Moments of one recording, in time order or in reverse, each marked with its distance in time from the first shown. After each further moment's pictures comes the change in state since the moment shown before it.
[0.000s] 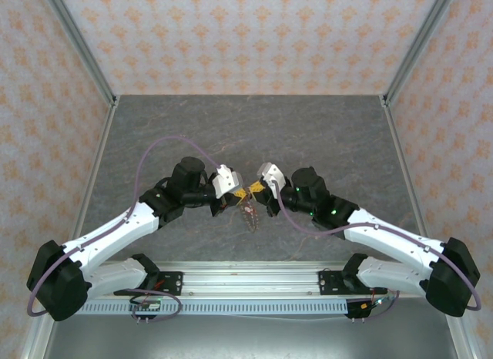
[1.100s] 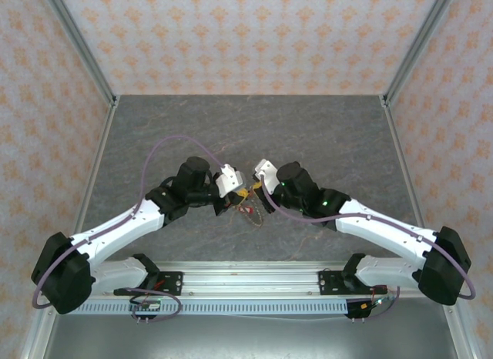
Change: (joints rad) left arm -0.013 0.060 0.000 0.042 -0.030 -0.016; right arm 0.039 0.105 0.142 -0.253 0.217 0.008
